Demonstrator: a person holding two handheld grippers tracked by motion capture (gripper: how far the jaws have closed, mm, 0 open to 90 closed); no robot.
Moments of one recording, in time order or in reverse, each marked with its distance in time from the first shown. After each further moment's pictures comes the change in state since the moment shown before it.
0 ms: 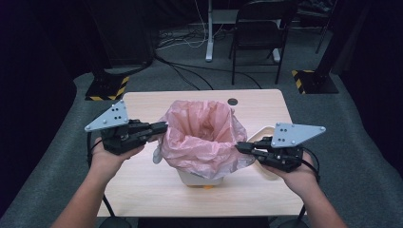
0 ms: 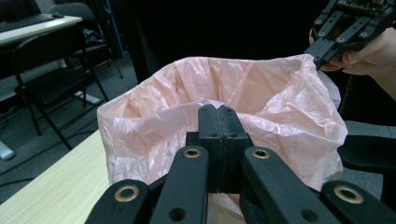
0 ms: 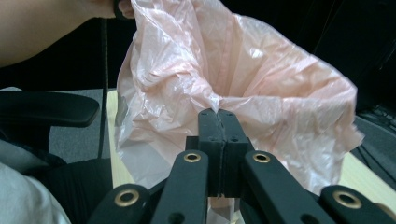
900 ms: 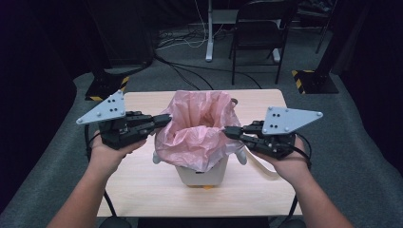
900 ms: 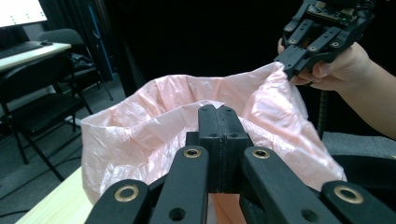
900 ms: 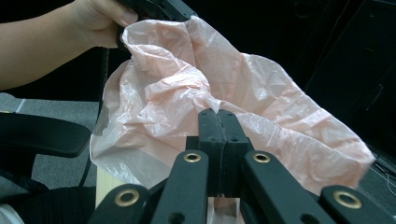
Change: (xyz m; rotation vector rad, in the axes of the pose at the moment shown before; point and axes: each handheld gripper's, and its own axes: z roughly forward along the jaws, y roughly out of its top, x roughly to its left) left arm -0.009 0.029 -0.001 -0.068 -0.061 0.026; right arm 0.002 0.050 0.013 -0.081 -0.004 -0.098
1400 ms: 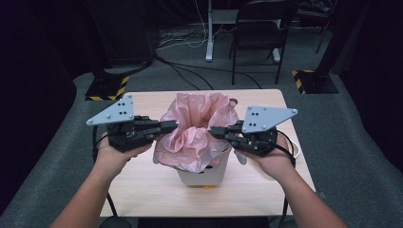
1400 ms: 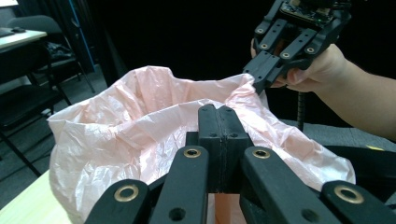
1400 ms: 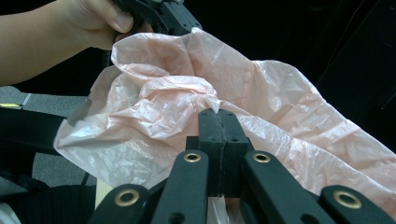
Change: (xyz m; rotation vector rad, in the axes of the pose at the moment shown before) left arm -0.002 -0.006 0.012 0.030 -0.062 -0.015; right arm 0.000 0.001 0.031 0.028 0.032 -0.008
